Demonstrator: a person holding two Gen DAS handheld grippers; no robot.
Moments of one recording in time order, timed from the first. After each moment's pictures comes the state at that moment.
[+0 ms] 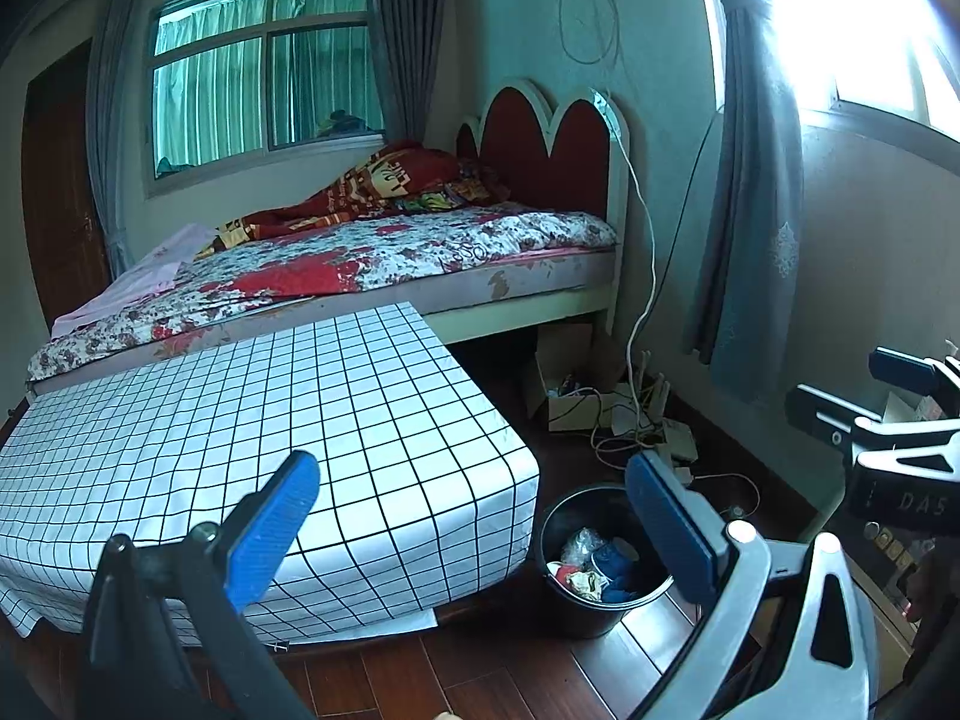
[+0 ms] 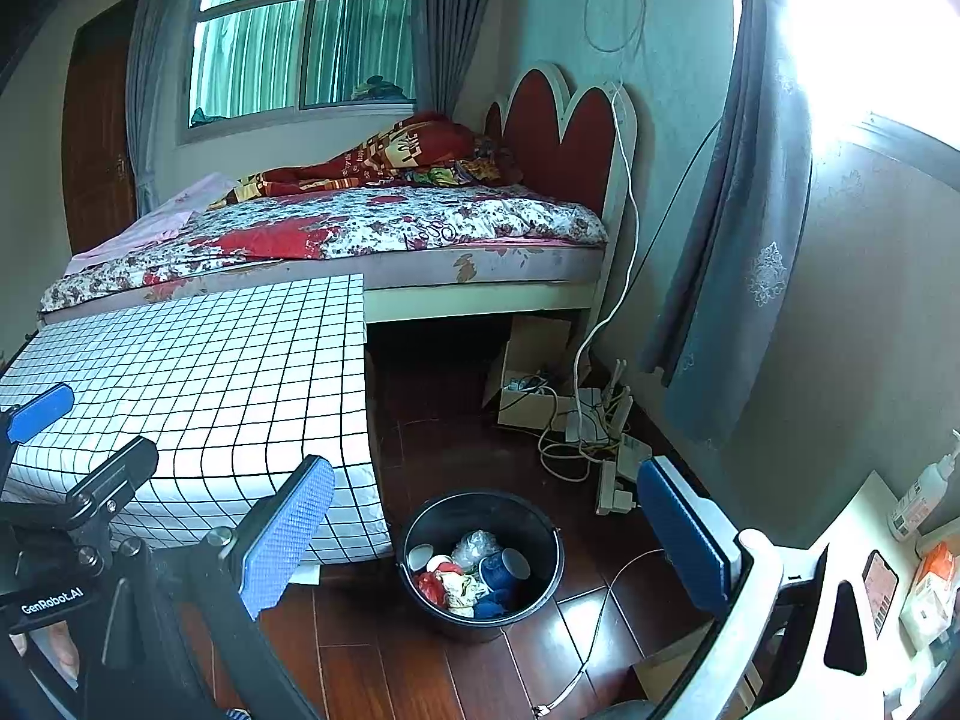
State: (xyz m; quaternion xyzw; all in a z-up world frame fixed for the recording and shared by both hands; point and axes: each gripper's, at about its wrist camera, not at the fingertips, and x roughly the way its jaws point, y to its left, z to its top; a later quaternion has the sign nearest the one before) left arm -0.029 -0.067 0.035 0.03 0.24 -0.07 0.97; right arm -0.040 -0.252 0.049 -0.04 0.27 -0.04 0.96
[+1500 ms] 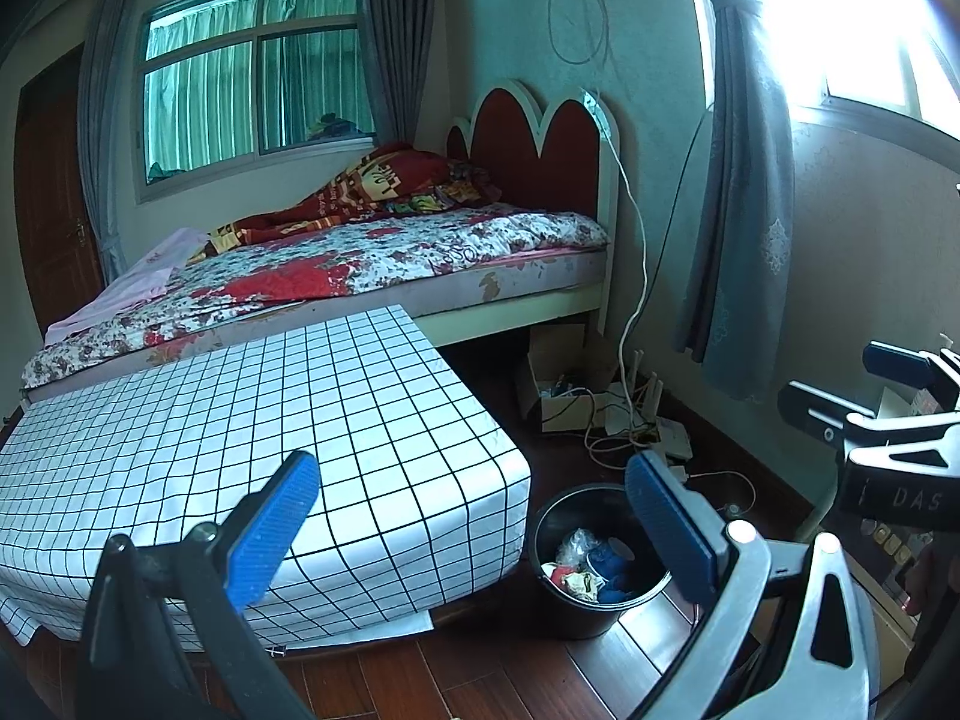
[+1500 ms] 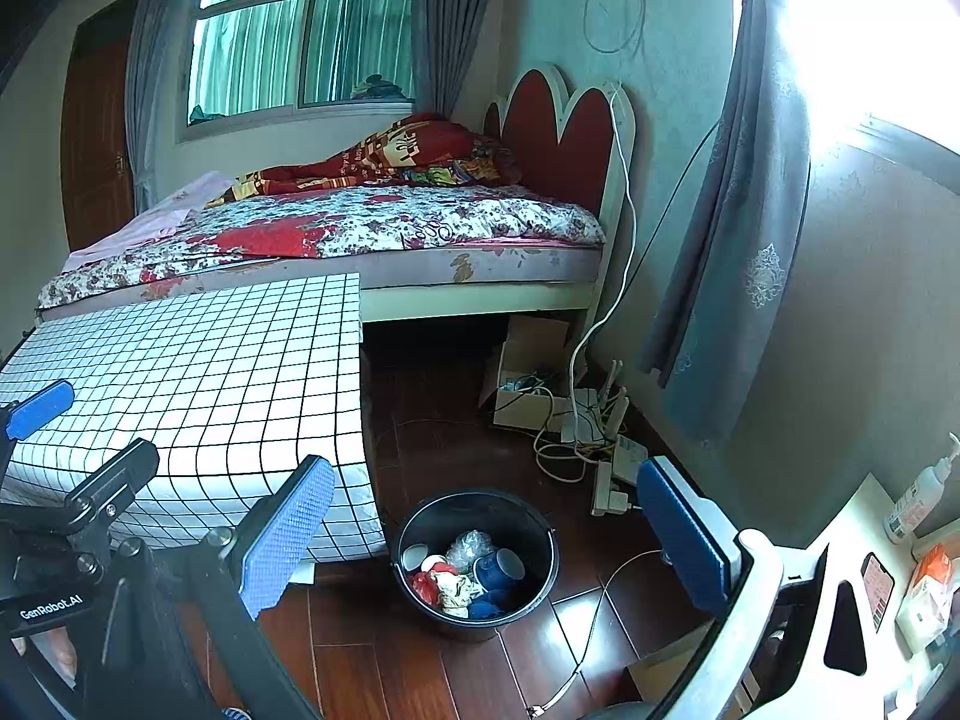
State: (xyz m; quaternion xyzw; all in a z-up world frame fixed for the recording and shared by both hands) left arm -0.030 -0.077 0.034 0.03 0.24 -0.08 0.97; right arm -0.040 -0.256 0.048 -0.04 0.27 -0.04 0.96
